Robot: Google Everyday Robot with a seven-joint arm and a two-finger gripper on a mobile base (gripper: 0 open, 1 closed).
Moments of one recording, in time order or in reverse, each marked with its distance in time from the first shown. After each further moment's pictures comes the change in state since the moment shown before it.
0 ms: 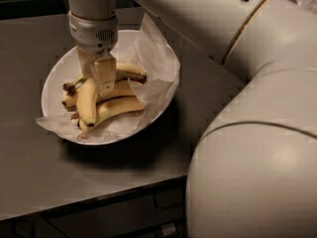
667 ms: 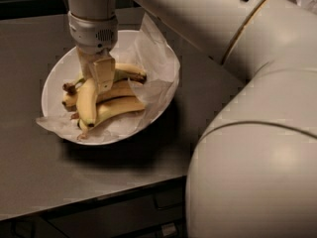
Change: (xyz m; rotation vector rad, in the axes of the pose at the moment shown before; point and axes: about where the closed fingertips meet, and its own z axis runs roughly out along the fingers) arm 0.000 0.000 0.000 0.000 0.000 0.000
